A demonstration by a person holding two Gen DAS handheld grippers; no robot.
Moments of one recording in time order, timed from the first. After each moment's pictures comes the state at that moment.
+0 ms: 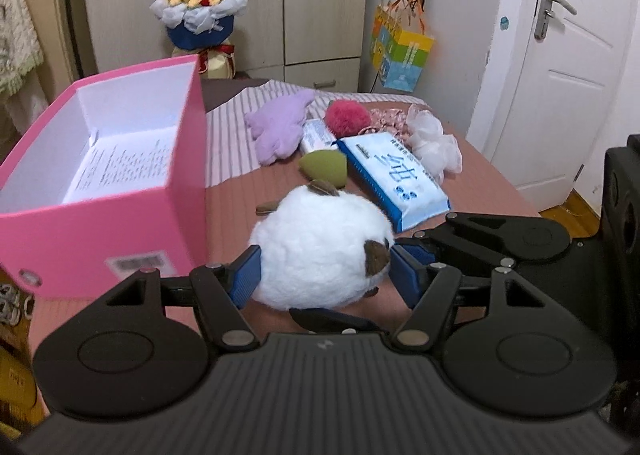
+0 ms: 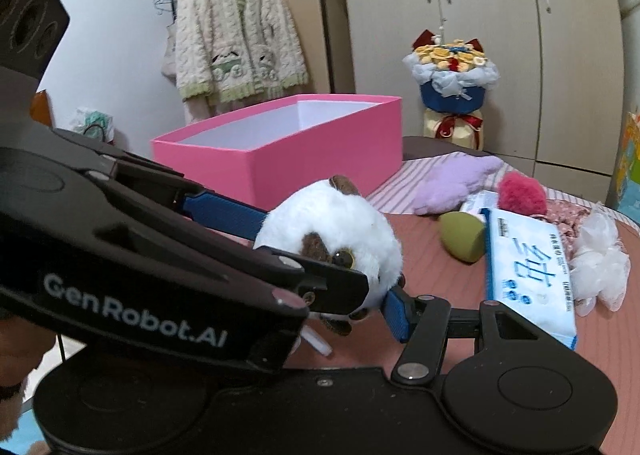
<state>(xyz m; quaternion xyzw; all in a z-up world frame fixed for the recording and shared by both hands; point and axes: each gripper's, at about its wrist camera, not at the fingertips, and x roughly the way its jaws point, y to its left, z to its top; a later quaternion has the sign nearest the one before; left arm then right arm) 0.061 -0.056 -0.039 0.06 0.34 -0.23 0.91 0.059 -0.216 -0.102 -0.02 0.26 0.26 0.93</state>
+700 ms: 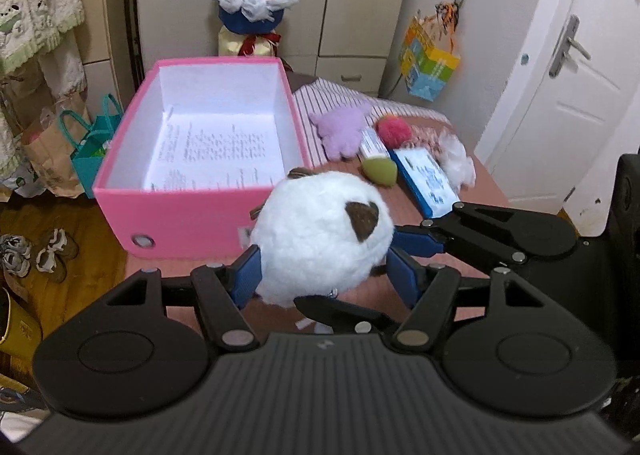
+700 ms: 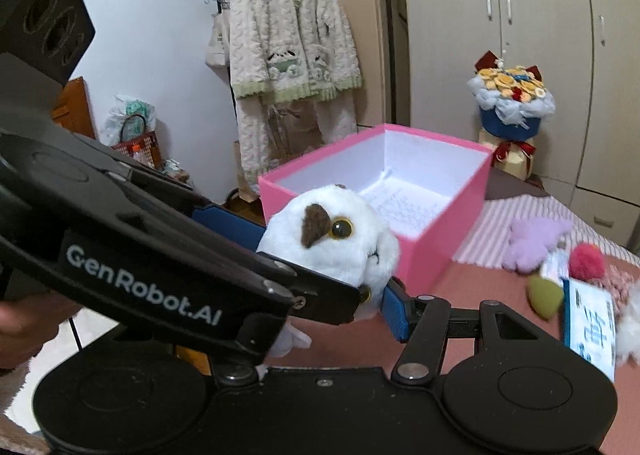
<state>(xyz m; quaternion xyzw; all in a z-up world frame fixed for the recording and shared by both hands) 0.047 0.052 0.038 0.00 0.38 -0.21 0.90 0.032 -0.123 -0.018 -0.04 0.27 0.29 0.92</state>
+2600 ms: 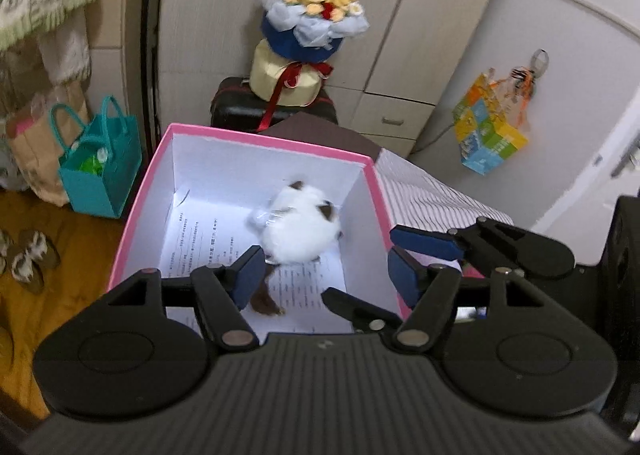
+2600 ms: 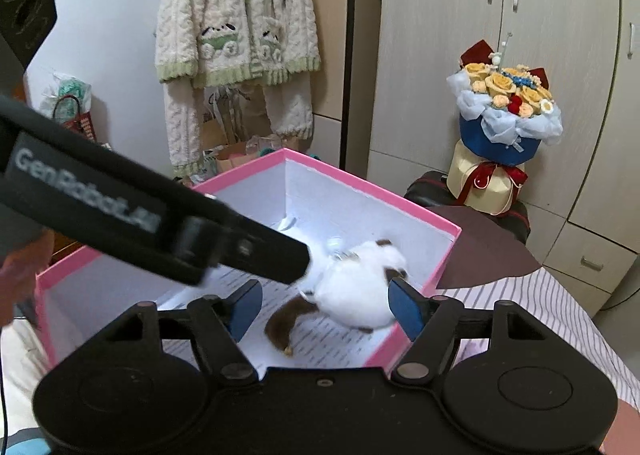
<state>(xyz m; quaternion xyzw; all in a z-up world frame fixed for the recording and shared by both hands) 0.268 0.069 0.035 -0.08 0.38 -0.19 0.90 0.273 -0.121 -0.021 -0.10 0.29 0.26 0.91</state>
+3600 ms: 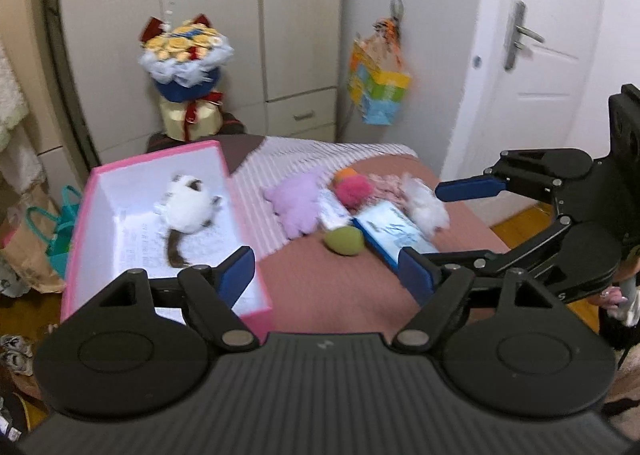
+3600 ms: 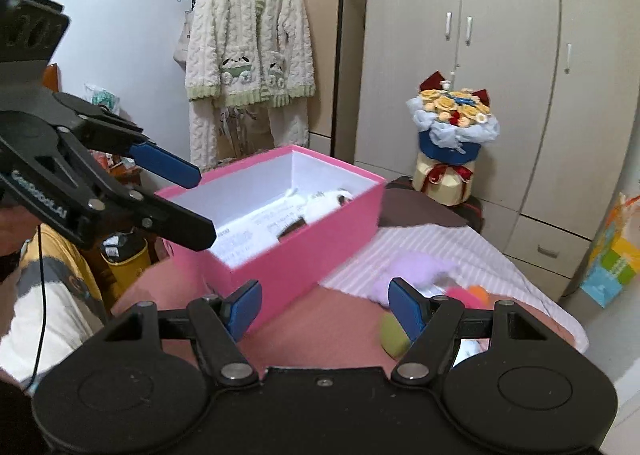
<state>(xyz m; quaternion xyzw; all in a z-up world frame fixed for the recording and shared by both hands) 0.086 -0.018 0.072 0.08 0.32 -0.29 0.90 0.084 -0.255 0.020 -0.10 0.26 0.26 0.93</state>
